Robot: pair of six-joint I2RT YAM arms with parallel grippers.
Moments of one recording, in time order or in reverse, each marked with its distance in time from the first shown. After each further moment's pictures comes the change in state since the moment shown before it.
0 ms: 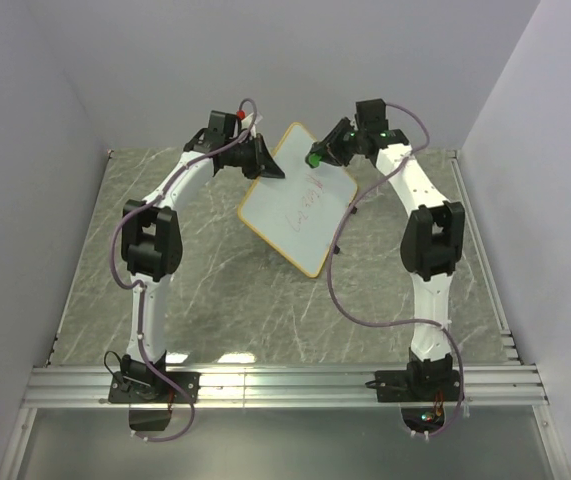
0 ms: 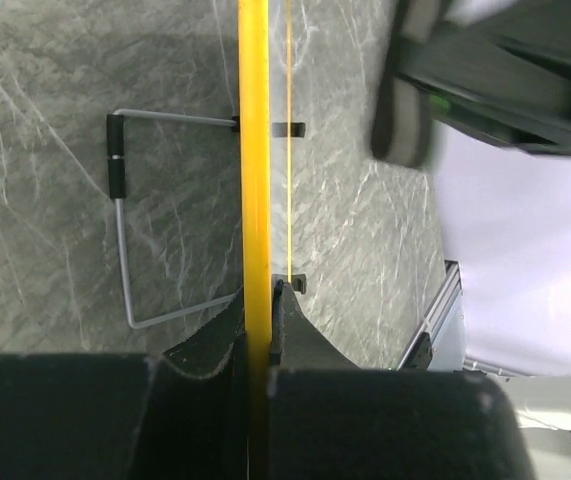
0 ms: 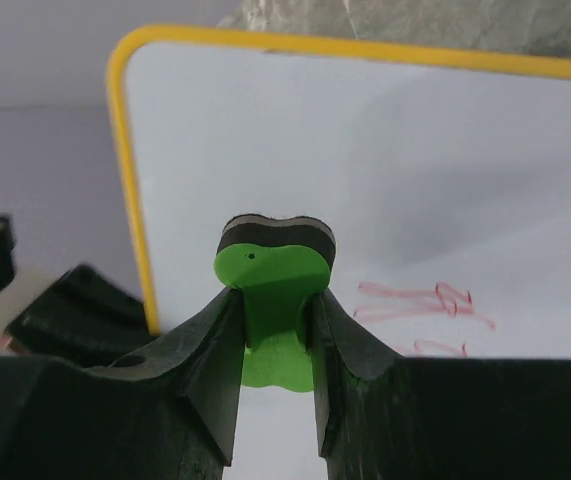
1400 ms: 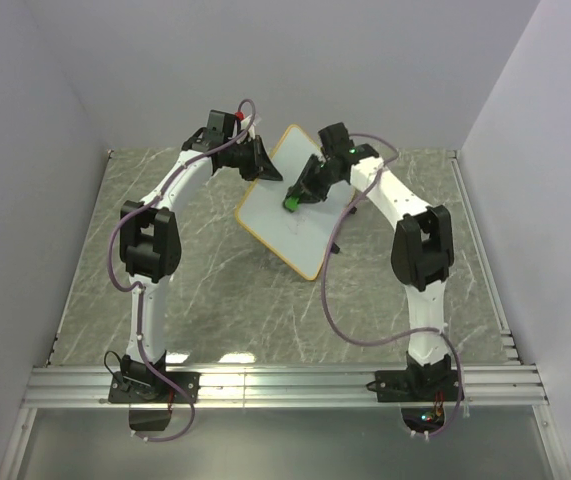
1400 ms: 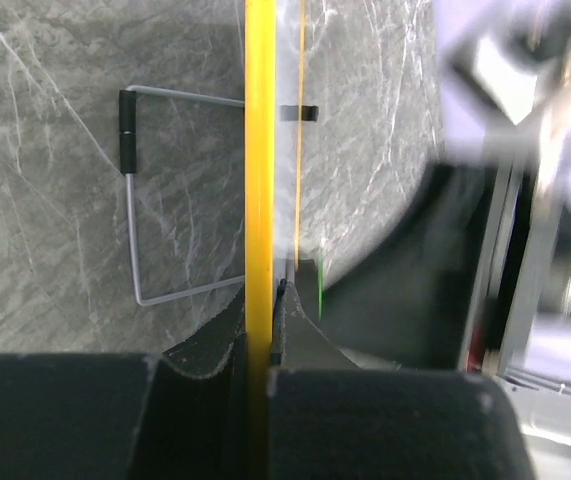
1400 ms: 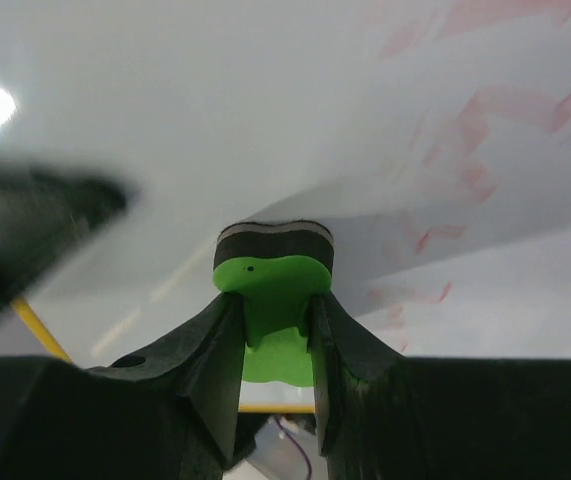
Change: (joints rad) left arm -0.003 -0.021 0.003 -0.079 -0.034 0.029; right arm 0.196 -0.093 -0.227 -0.168 0.001 0.003
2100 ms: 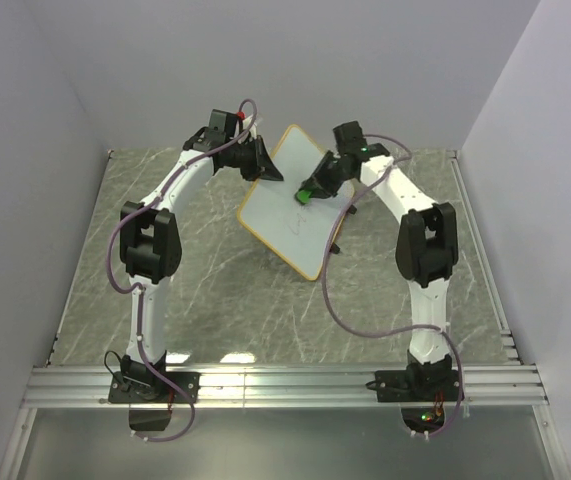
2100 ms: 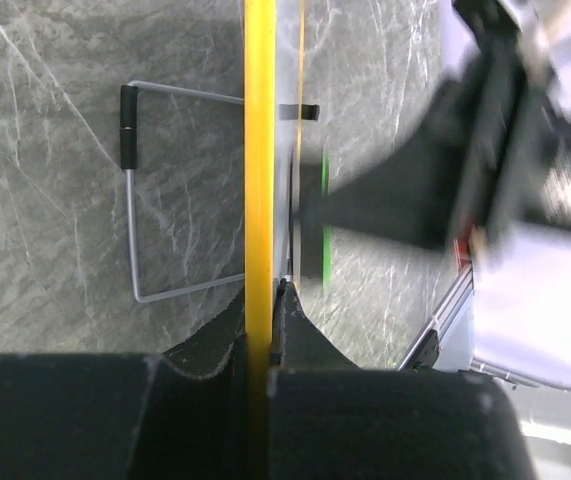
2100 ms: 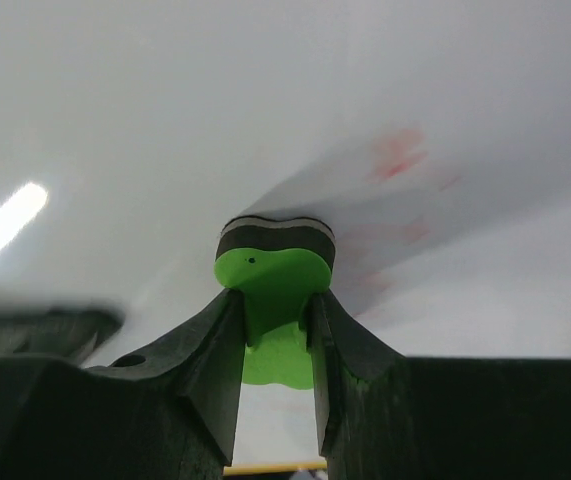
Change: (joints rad) left arm -0.012 -0.009 0.003 -0.019 -0.029 -0.007; right arm -0.130 0.094 0.086 0.004 0.045 0.053
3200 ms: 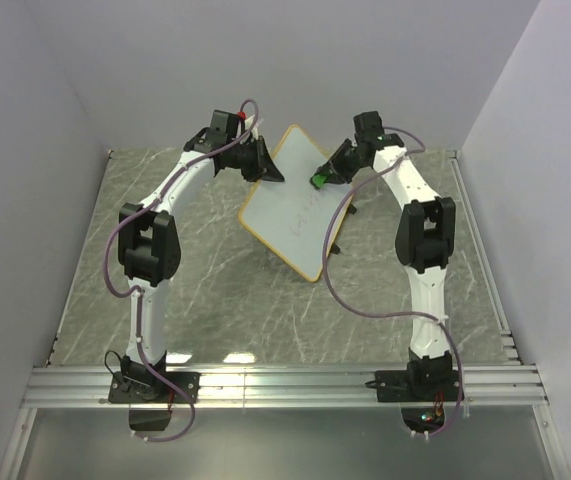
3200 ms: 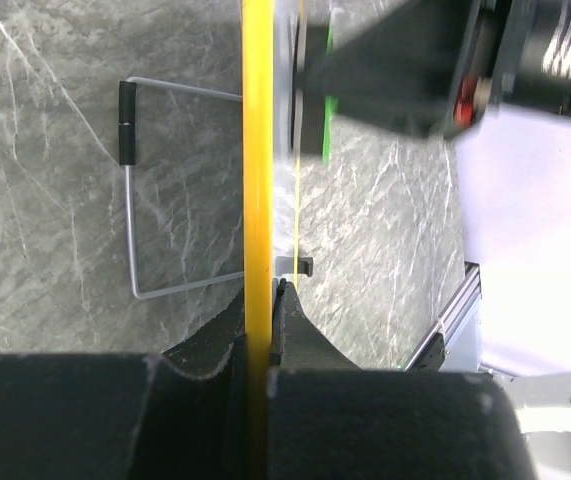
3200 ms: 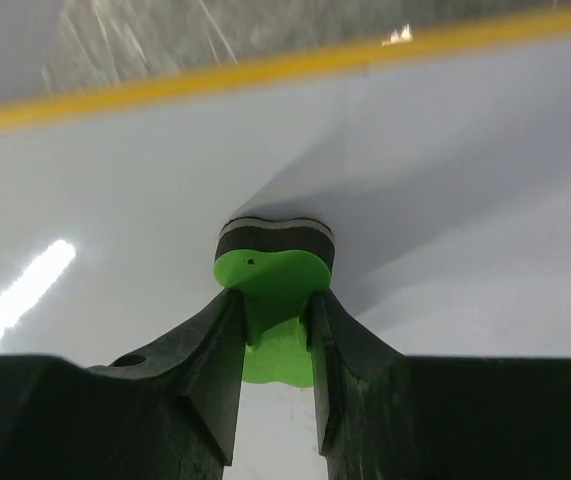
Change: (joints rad) left arm -0.016 -0.033 -0.031 0.003 -0.035 0.001; right arm -0.079 0.129 0.187 -0.034 -0.056 -0.001
